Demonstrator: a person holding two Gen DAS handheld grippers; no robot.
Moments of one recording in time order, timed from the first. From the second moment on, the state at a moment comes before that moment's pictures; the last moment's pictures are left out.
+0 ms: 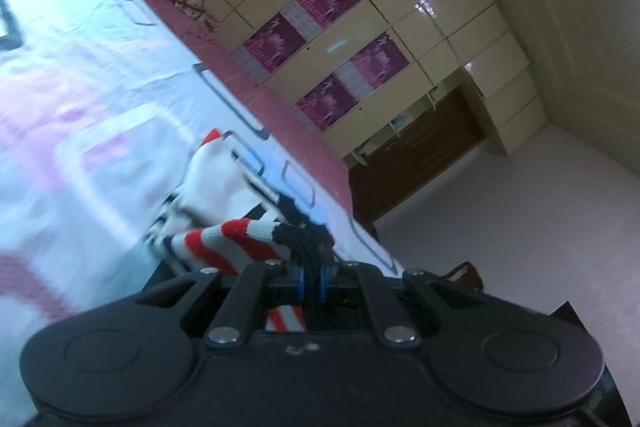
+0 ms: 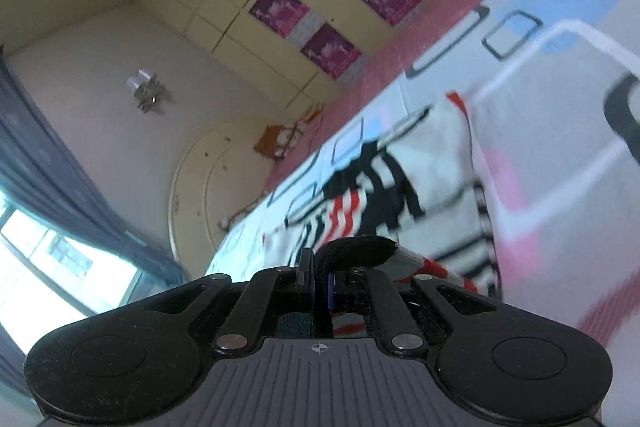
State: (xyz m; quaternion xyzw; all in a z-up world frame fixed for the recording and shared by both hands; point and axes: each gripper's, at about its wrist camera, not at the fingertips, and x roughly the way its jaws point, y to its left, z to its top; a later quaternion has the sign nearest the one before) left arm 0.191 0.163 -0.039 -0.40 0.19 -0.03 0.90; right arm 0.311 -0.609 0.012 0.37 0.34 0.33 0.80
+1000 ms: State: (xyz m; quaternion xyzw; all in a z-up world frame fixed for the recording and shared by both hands) left arm 0.445 0.212 -0.125 -0.38 0.36 -0.01 0.85; right arm 0.565 -0.524 -0.067 0.34 0.46 0.26 0.78
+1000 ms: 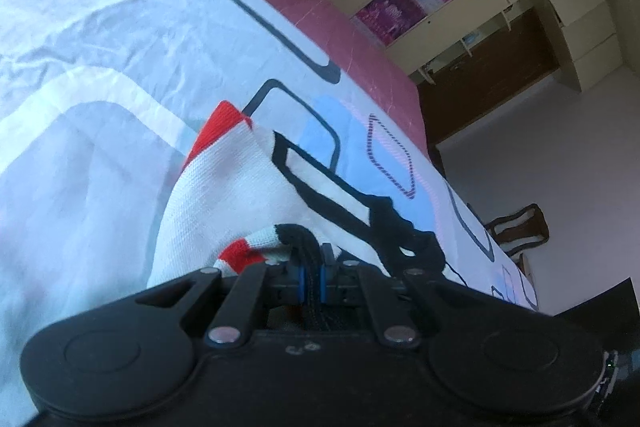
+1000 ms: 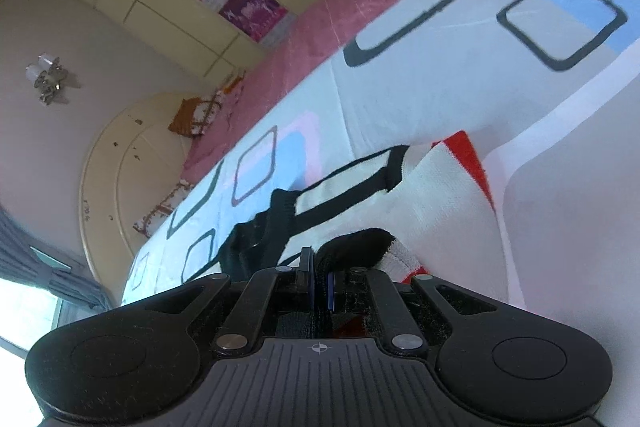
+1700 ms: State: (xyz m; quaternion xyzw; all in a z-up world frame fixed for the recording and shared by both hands) left arm 0.477 0.215 -0.105 -0.31 0.32 -0.04 0.89; right arm 0.583 -0.520 -0.055 0.28 0.38 0.25 0.84
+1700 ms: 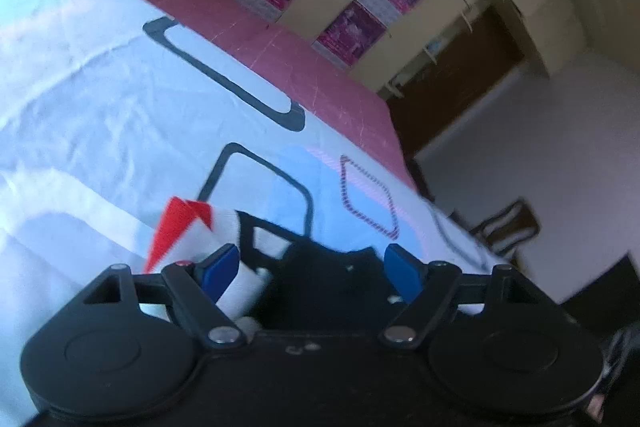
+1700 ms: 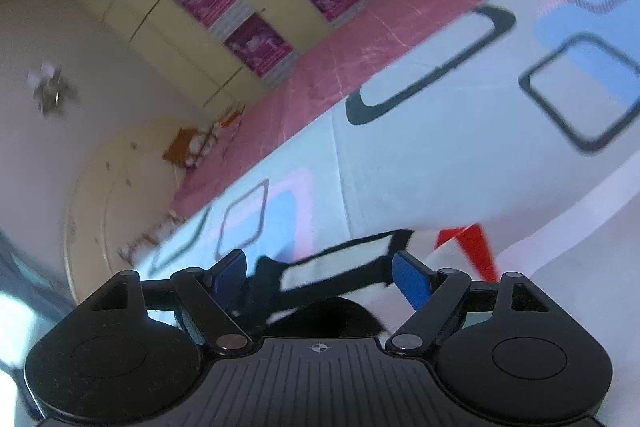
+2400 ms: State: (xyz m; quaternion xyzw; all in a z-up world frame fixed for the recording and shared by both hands) left arm 0.497 0.152 -0.107 -0.01 0.37 -0.01 0.93; right arm 0.559 -0.432 -0.072 -0.06 0.34 0.25 0.91
